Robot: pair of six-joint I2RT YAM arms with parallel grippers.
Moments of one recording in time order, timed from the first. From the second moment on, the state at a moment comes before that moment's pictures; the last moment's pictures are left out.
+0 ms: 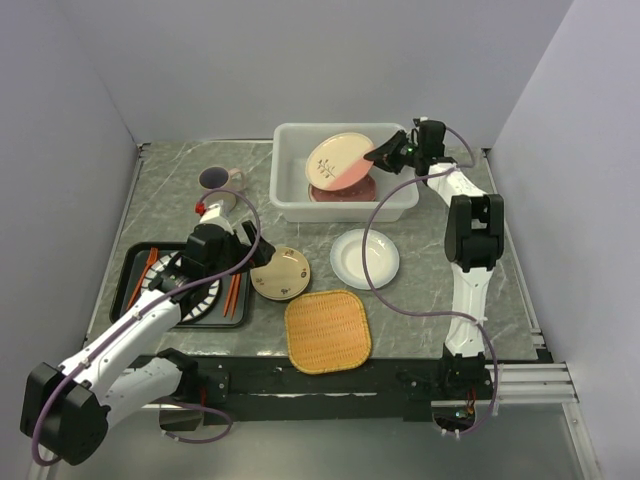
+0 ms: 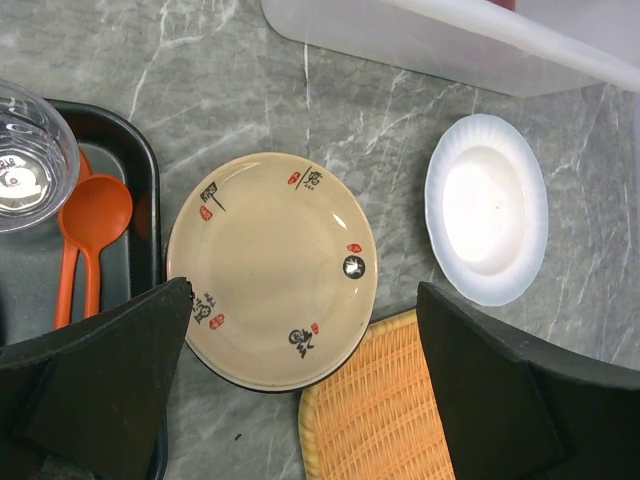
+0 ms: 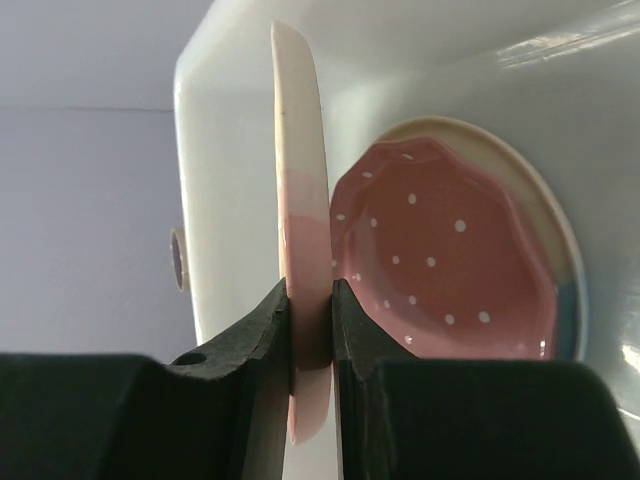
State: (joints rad) left arm -0.47 0.96 0.64 -0.20 -0.04 -0.68; right arm 0.05 2.27 1.82 -0.04 -0.65 0.90
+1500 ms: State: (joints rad) left arm -0.47 0.92 0.62 -0.20 0.00 -0.68; right arm 0.07 2.22 1.77 -0.25 -0.43 0.62
